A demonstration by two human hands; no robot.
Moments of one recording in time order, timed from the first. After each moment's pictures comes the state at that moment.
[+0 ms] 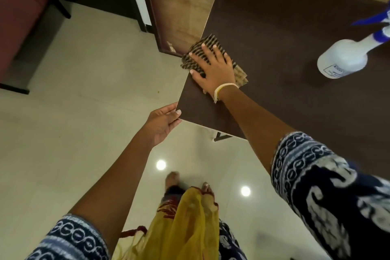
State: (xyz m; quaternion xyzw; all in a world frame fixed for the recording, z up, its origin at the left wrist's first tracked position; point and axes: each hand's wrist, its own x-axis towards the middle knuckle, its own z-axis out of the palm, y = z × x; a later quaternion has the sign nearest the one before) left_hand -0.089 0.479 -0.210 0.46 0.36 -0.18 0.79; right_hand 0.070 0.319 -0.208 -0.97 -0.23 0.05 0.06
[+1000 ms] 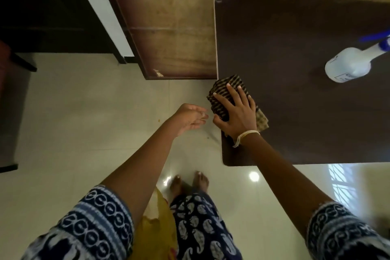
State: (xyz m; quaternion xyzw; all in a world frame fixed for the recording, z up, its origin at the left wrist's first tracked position) left_hand 0.088 0.563 -0.169 0.66 0.16 -0.44 0.59; right_hand 0.051 0.372 -0.206 -1.00 -0.02 0.03 0.09
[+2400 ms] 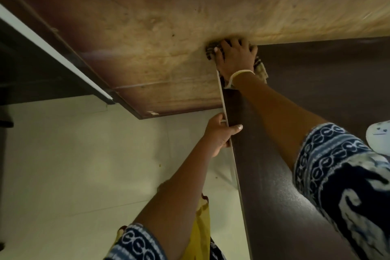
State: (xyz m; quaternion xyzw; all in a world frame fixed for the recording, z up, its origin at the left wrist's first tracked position) left_hand 0.314 0.473 -0.210 0.58 0.17 -0.44 0.66; right_hand 0.461 0.359 -0.199 -0.99 0.10 -0.01 0.03
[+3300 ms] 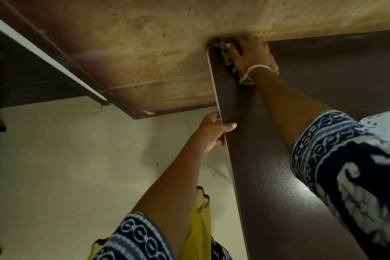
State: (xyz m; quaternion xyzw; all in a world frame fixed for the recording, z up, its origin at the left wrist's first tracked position) left_hand 0.321 0.478 -0.201 0.54 0.15 -0.49 0.67; right_hand 0.458 0.287 -0.203 -0.99 0.11 0.00 0.06
